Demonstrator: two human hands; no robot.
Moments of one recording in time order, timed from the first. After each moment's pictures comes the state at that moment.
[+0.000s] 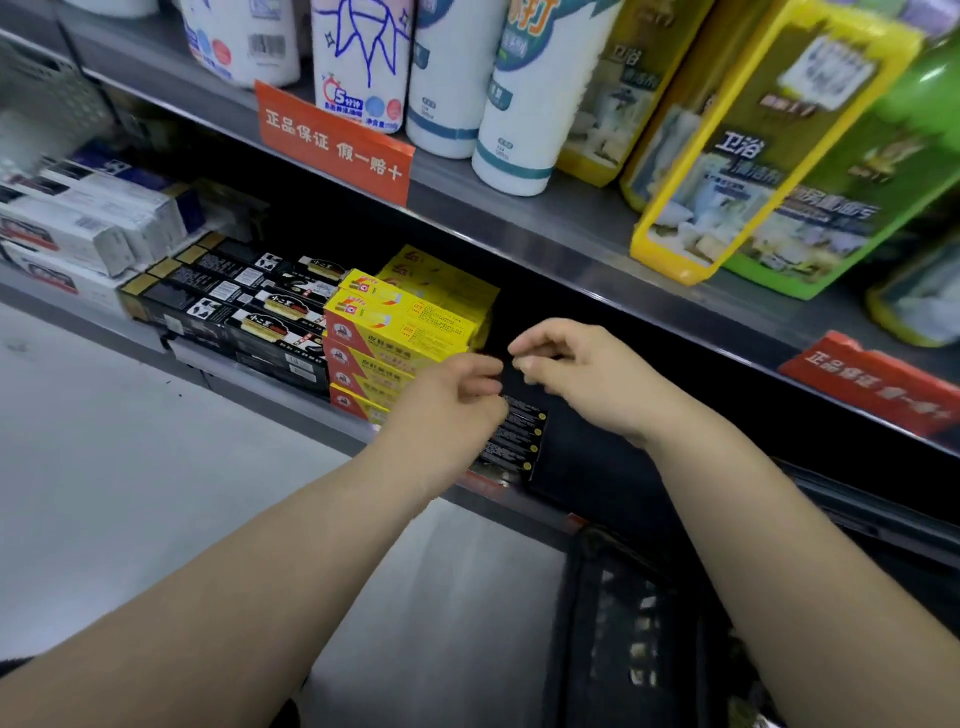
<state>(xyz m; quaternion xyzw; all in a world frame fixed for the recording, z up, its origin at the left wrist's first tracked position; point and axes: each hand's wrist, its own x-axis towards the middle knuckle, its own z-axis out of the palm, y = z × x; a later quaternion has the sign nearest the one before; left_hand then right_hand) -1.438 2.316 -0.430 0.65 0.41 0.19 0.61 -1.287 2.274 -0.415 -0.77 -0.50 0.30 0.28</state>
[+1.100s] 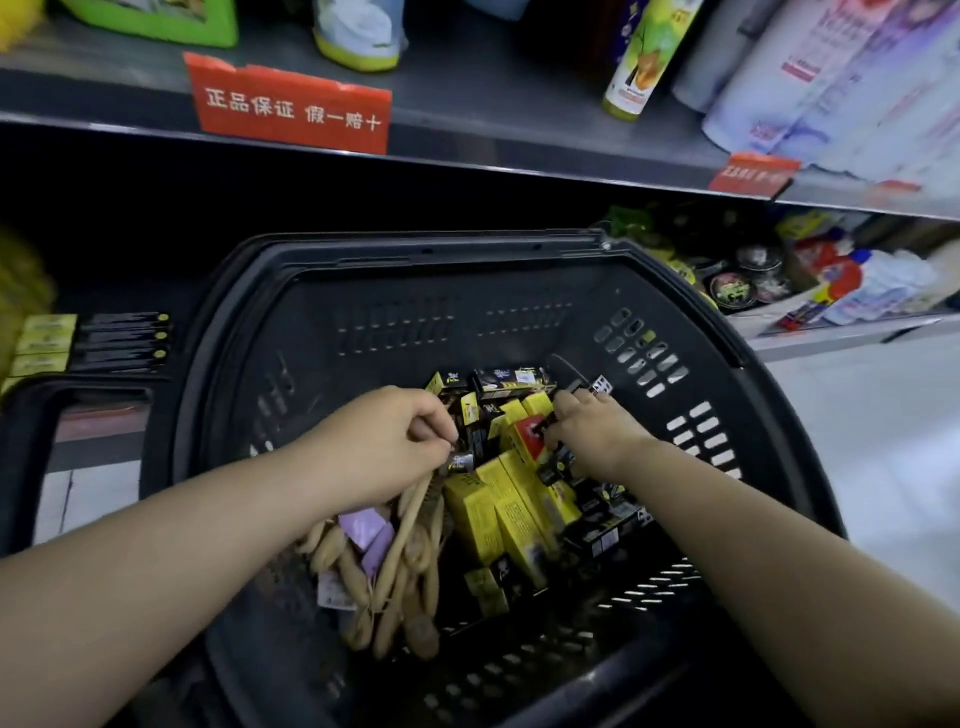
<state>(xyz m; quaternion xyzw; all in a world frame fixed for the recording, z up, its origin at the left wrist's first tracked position) -1.322 2.071 -0.444 0.87 0.08 -0.15 0.46 -1.176 1.851 -0.504 -0.86 -0.39 0.18 -0.28</state>
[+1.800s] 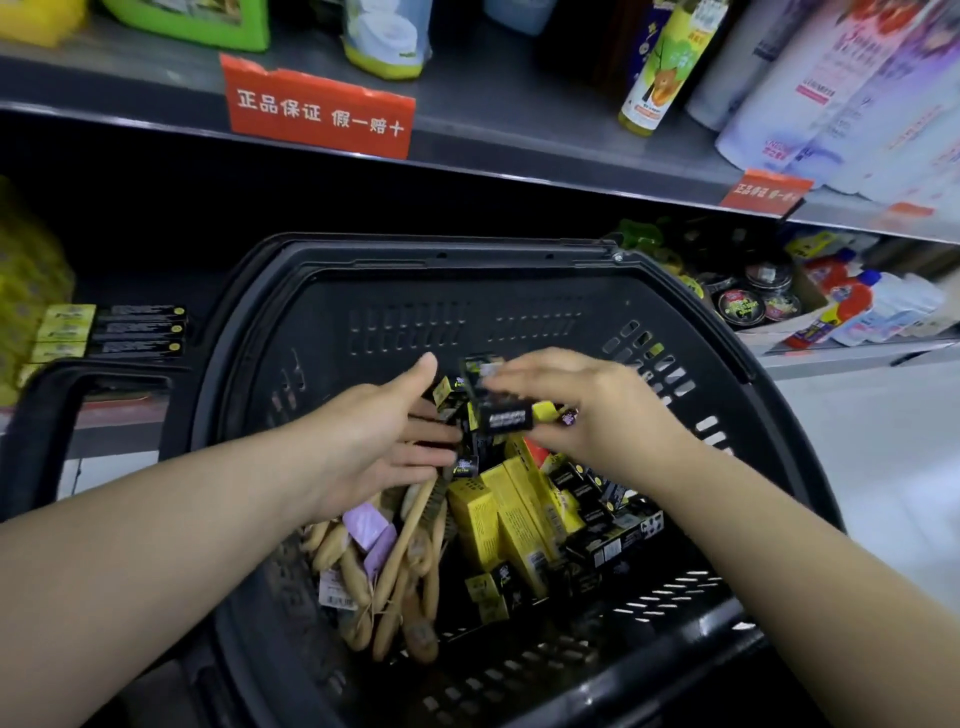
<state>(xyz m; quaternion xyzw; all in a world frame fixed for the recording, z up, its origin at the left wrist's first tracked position) -1.325 2.069 -0.432 0.54 0.31 -0.20 0.76 -1.233 1.892 -0.407 -0.85 -0.50 0.06 0.16</state>
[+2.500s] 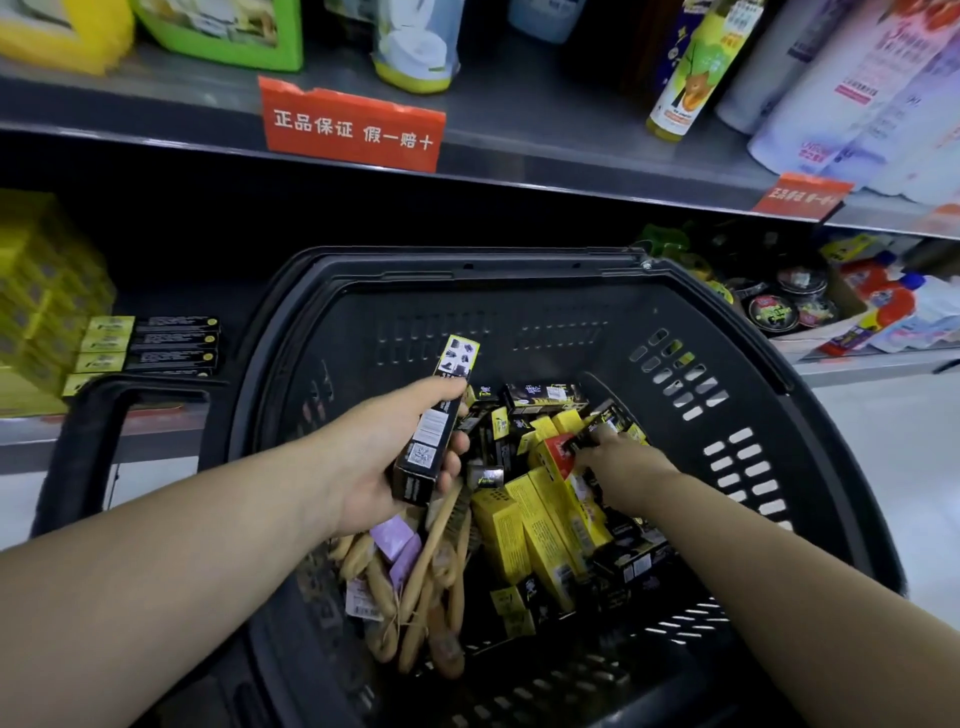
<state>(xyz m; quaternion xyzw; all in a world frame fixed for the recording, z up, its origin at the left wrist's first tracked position) -1.323 2.078 -0.438 0.43 0.33 -0.20 0.81 -1.186 1.856 -0.512 -0.88 -0.27 0.28 -0.27</state>
